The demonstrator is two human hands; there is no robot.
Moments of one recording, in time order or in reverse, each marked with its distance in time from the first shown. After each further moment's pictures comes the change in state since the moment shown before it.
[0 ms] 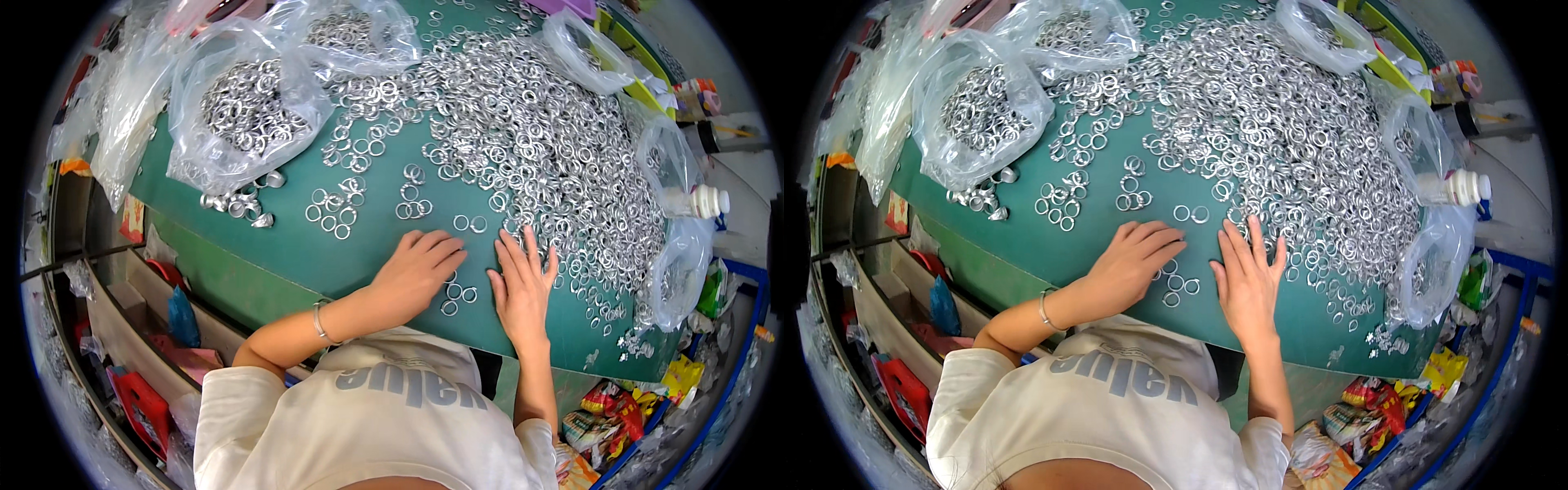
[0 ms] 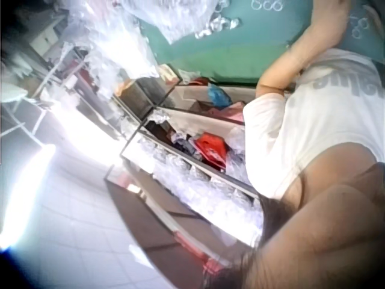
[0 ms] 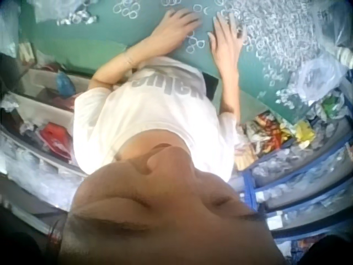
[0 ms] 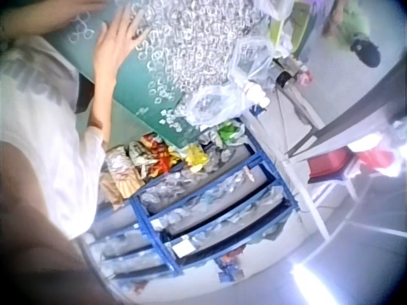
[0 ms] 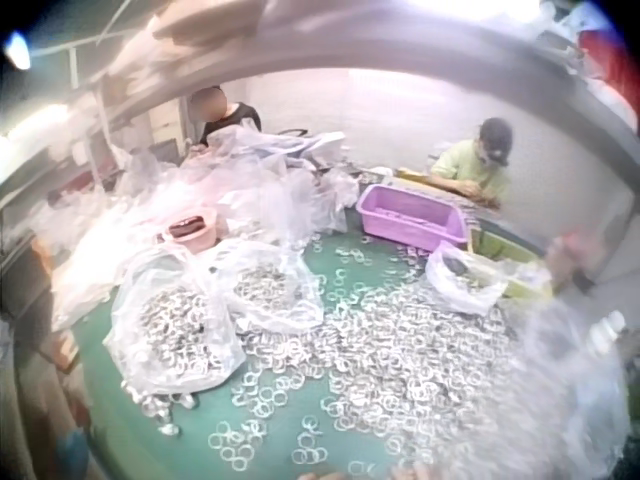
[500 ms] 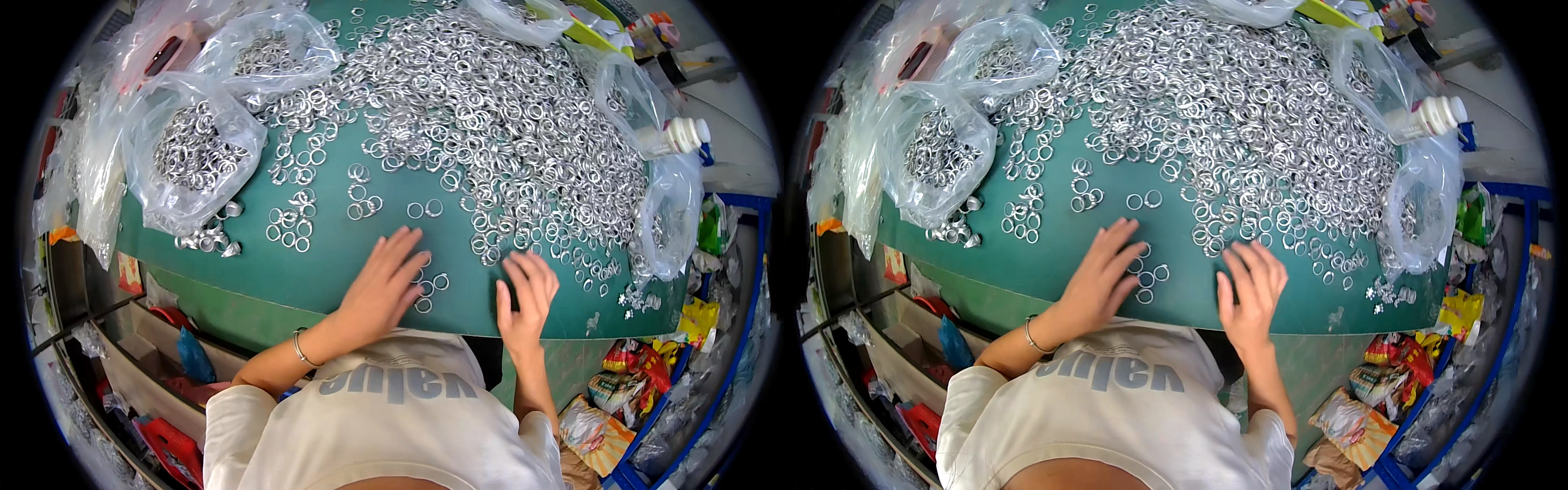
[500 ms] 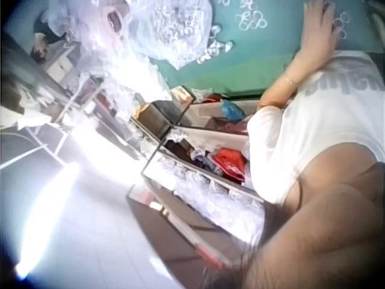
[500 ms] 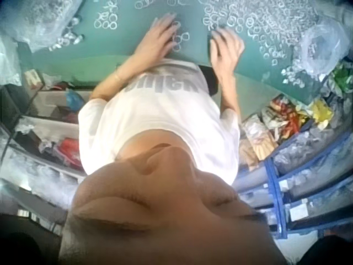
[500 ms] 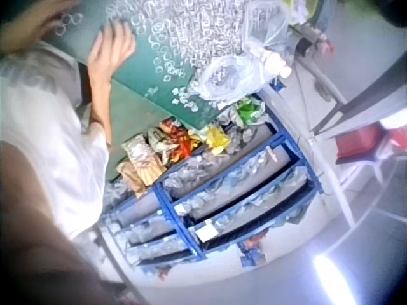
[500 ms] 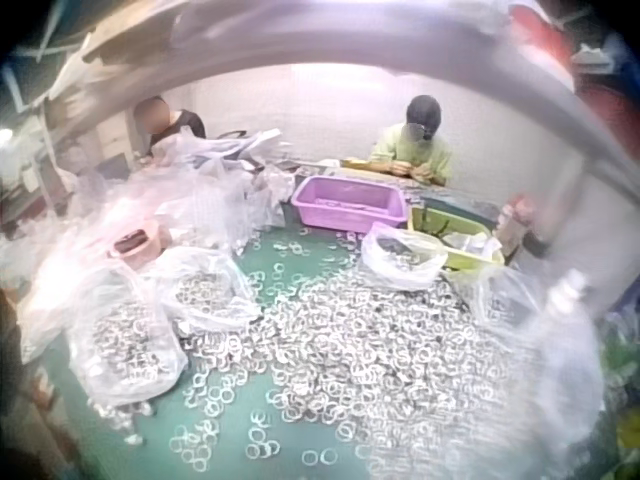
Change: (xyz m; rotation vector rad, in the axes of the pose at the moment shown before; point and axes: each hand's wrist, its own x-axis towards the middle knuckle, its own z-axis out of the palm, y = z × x) left_hand -0.016 0.014 0.009 -0.184 -0.010 -0.069; right_hand -0.060 0.009 -0.004 0.190 0.315 0.156
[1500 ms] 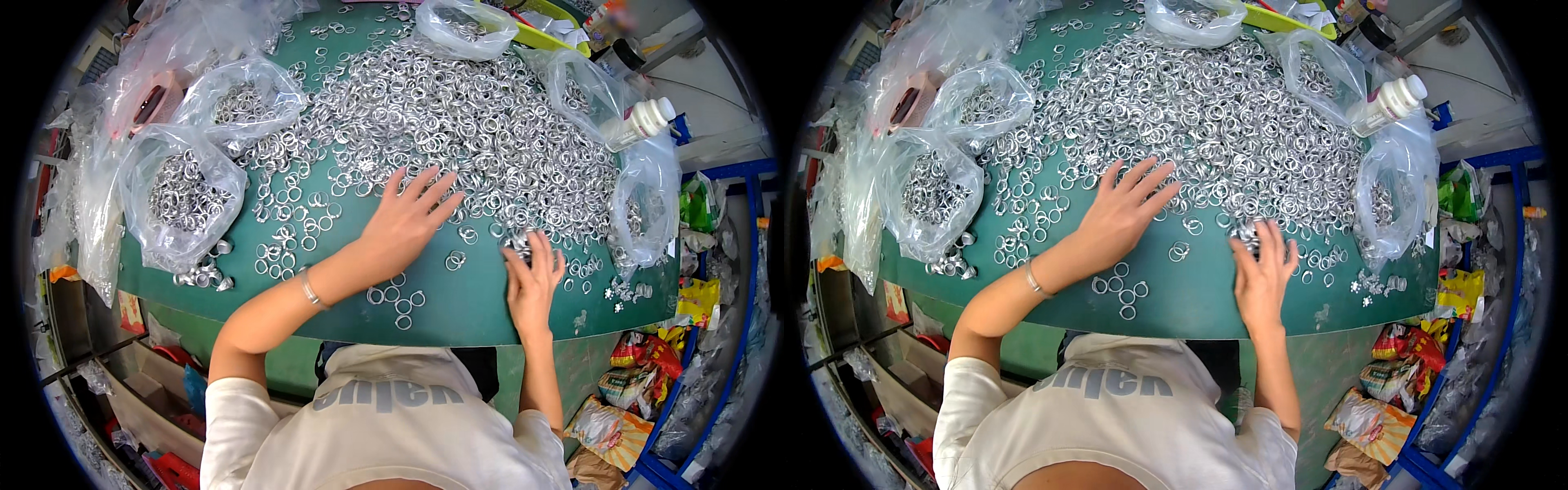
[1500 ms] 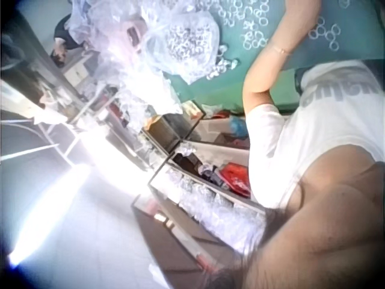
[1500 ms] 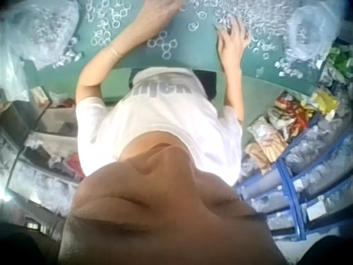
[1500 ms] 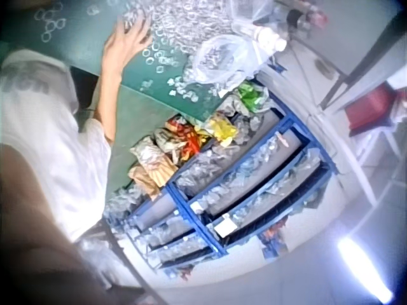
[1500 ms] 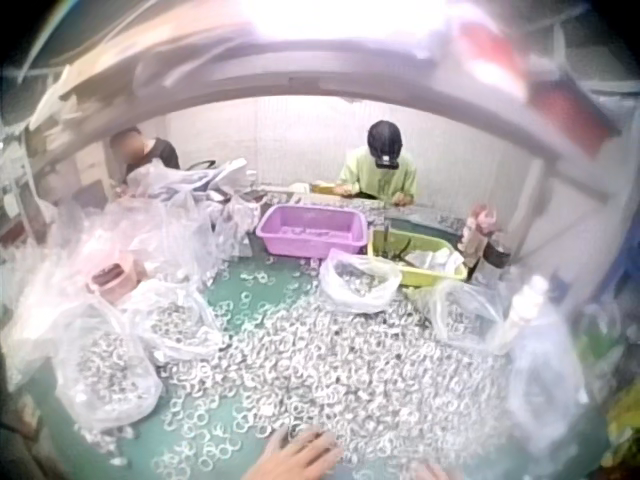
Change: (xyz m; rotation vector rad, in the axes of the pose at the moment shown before) left_hand 0.124 -0.006 -0.007 0.566 -0.030 0.359; right_hand 0.013 0.049 -0.010 -0.287 0.018 0.104
